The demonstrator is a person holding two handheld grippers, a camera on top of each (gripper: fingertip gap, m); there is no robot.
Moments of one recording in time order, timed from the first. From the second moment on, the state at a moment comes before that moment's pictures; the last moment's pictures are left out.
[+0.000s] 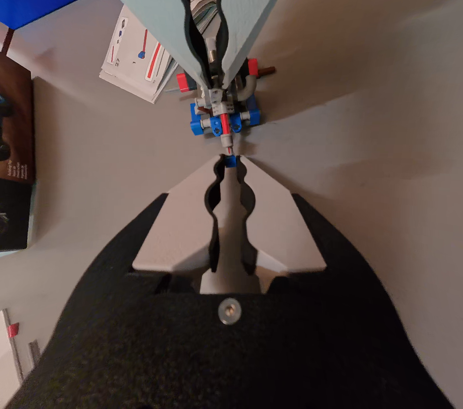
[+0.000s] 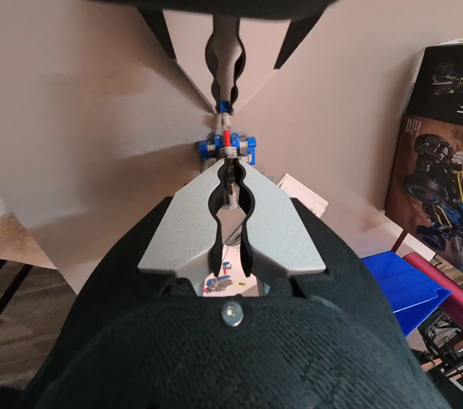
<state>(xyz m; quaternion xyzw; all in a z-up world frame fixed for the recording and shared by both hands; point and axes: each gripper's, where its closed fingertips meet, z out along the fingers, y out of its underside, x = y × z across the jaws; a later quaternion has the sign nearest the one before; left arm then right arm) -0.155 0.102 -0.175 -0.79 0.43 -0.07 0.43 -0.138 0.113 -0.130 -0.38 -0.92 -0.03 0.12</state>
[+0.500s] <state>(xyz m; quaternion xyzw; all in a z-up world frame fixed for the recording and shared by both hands) -0.154 0.104 -0.172 -0.79 0.42 -0.09 0.44 -0.133 0.116 -0.133 -0.40 -0.91 -0.03 0.09</state>
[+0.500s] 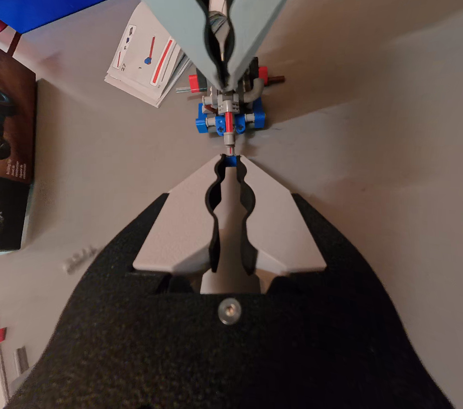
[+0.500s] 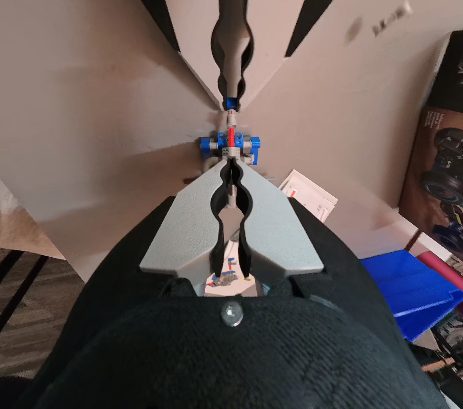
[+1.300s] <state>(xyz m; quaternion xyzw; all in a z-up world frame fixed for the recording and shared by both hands) -0.514 0.116 -0.160 -0.97 0.13 0.03 0.19 -0.055 0.174 -0.132 -0.54 -0.75 0.19 0.35</state>
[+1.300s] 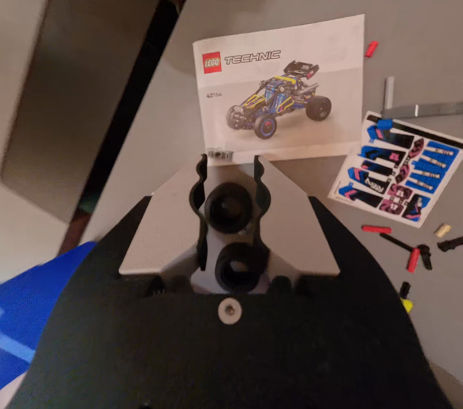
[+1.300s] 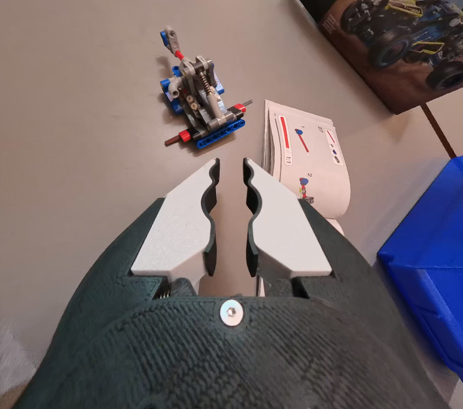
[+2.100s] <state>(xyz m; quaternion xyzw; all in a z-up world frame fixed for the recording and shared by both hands) -0.176 0.079 -0.135 -0.80 0.41 -0.20 0.38 -0.100 0.123 -0.150 -0.60 -0.64 0.28 0.40</state>
